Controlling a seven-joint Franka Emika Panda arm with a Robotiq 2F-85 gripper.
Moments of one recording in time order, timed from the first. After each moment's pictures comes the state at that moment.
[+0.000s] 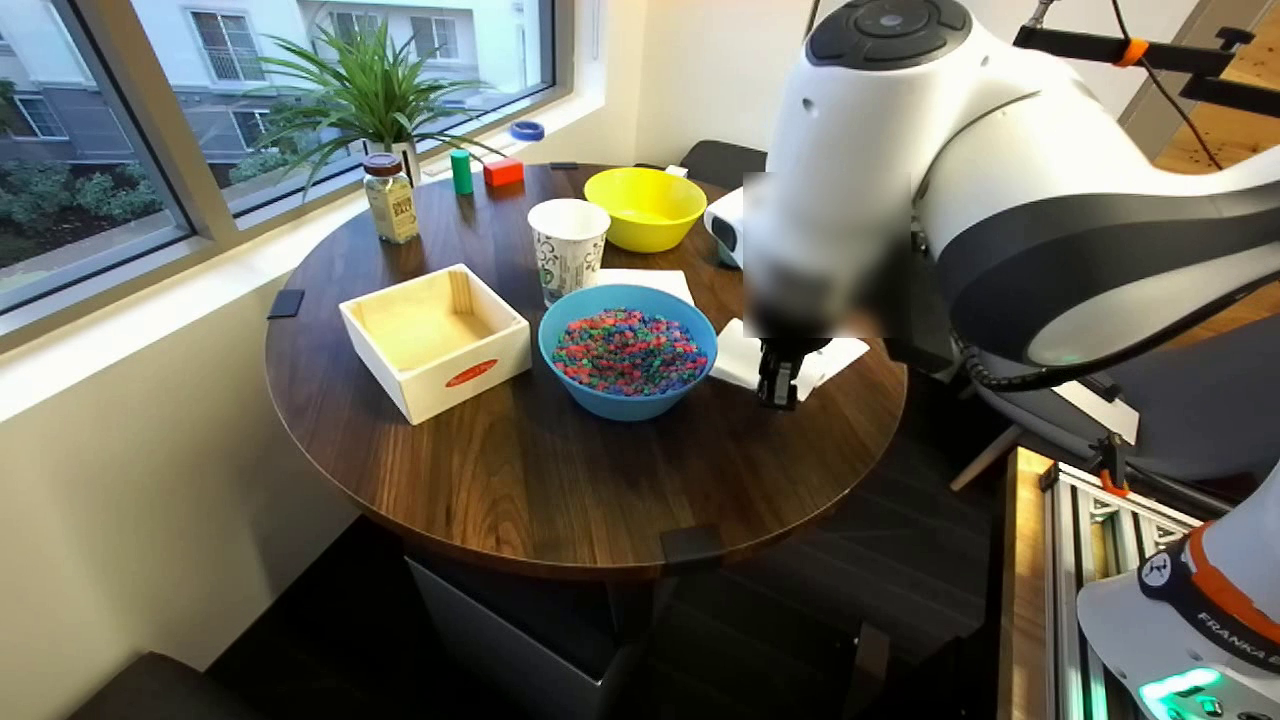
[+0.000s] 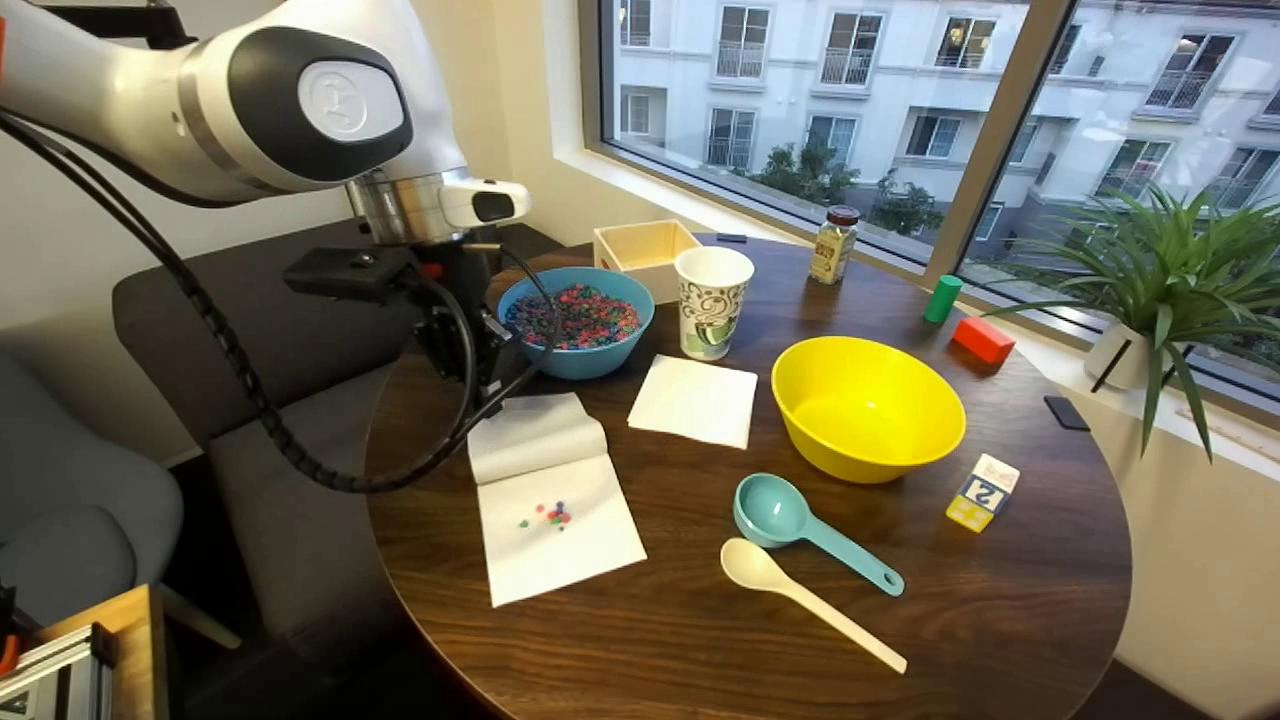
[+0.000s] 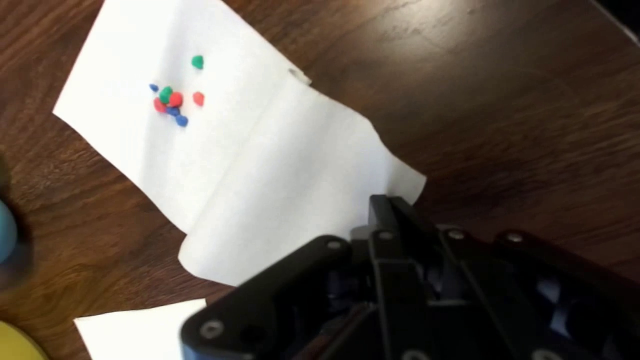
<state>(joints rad) 0.17 -0.07 0.18 -2.29 -0.35 2.13 0.17</state>
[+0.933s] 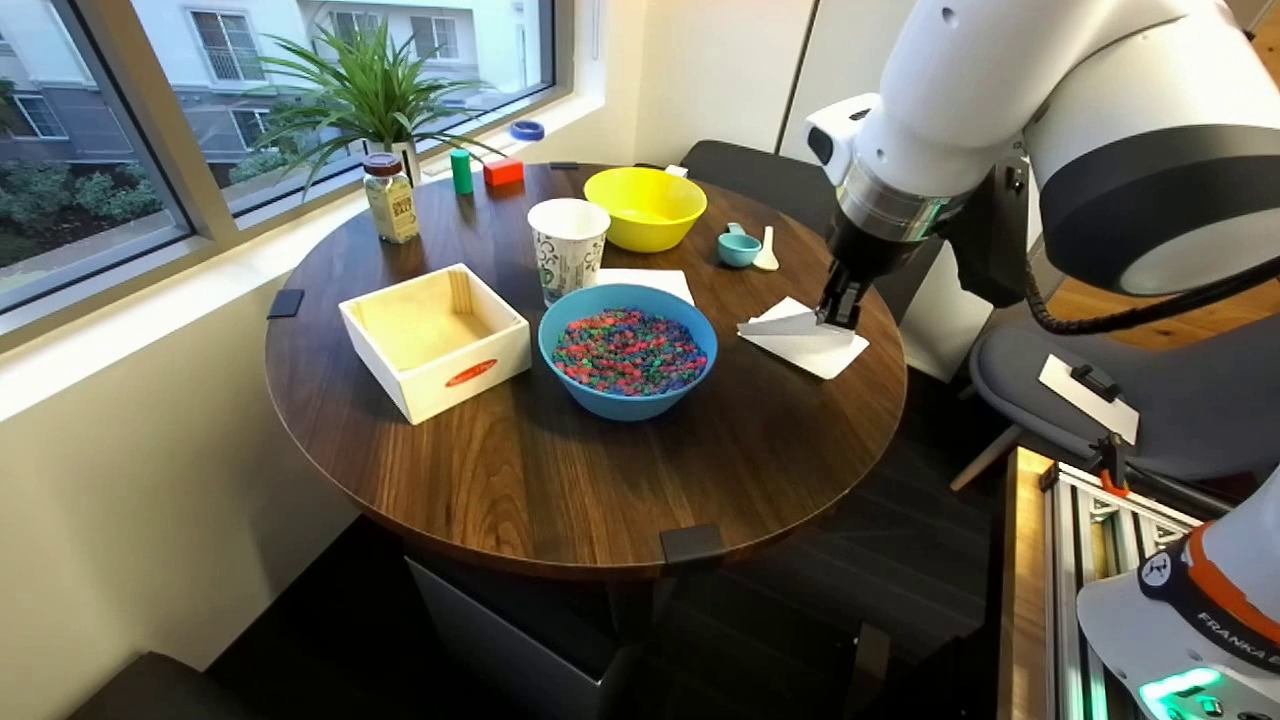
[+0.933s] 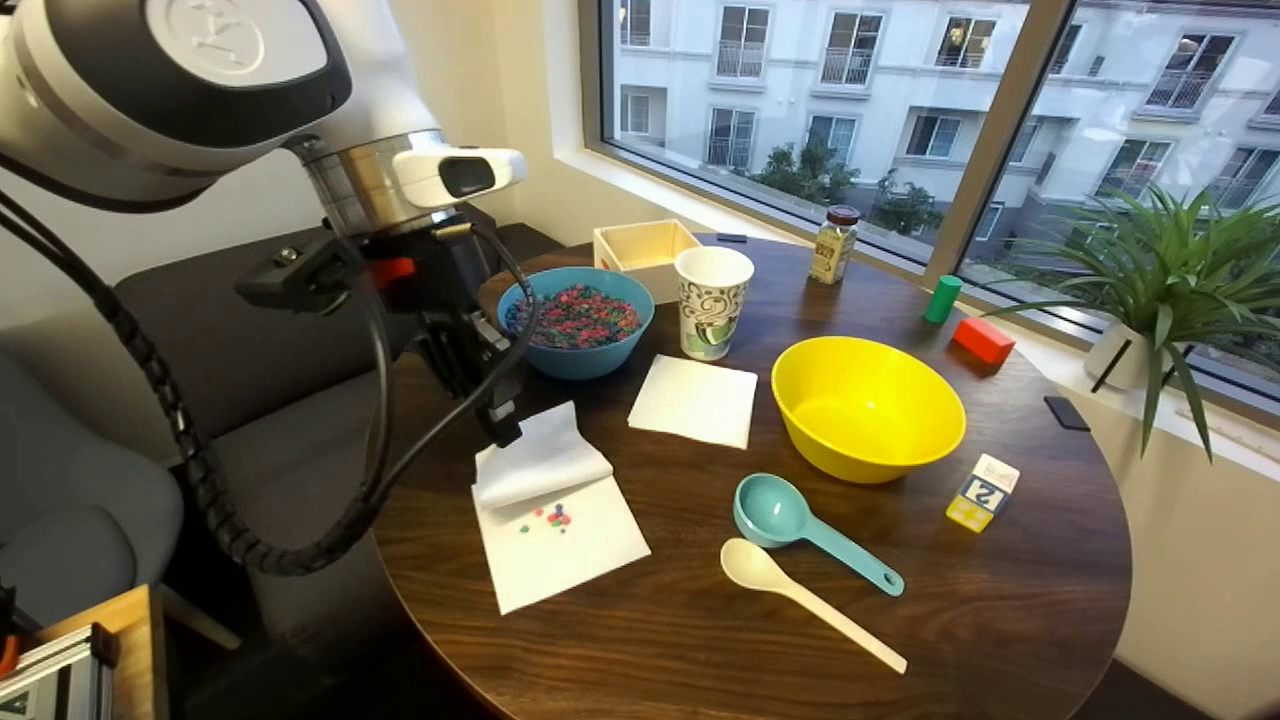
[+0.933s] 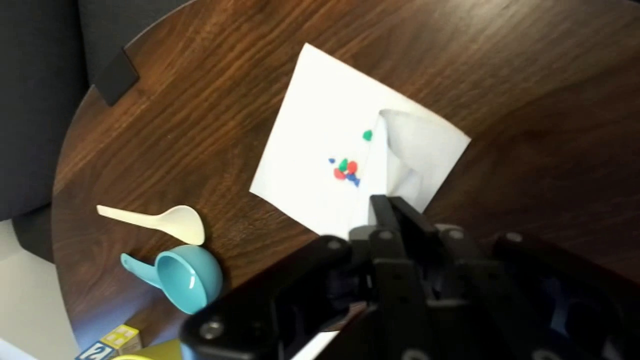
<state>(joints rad) 0.06 -0.30 0.16 -2.43 -0.46 2.13 0.24</state>
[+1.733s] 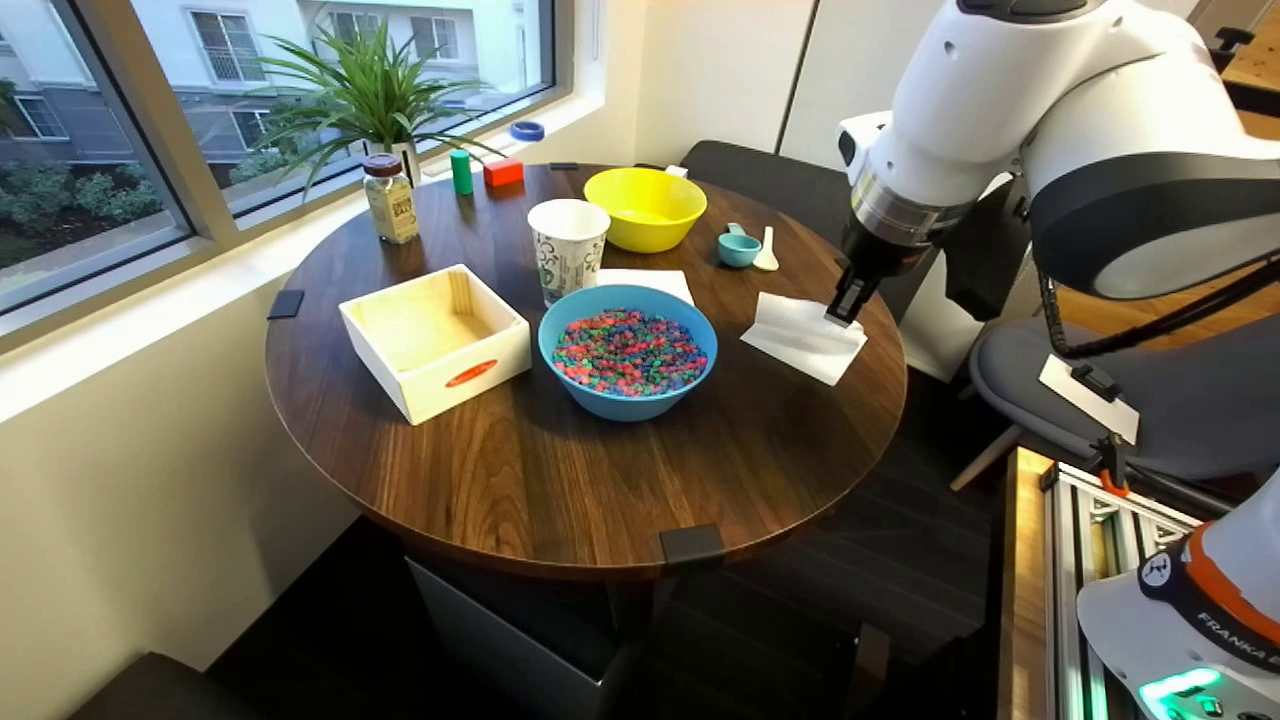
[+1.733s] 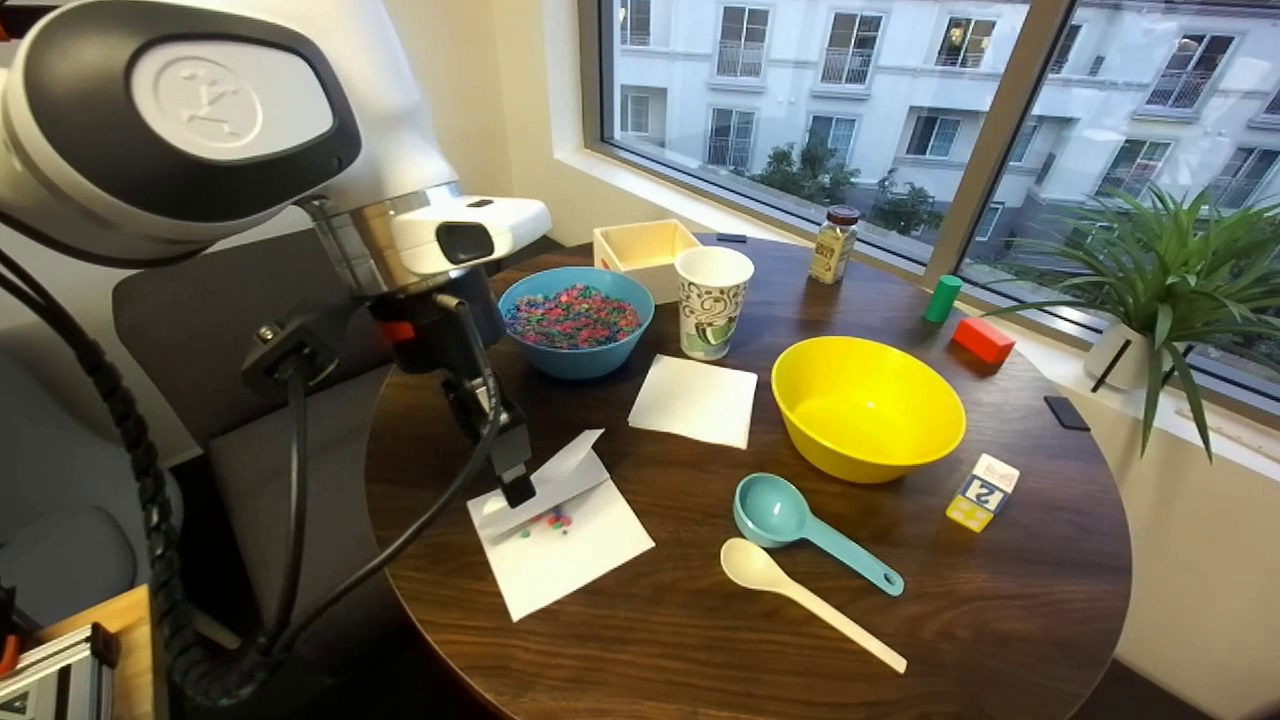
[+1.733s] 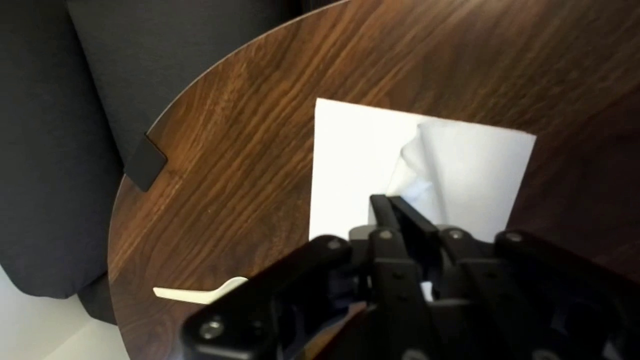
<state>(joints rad) -0.02 -0.32 0.14 -2.50 -0.48 2.19 0.42</state>
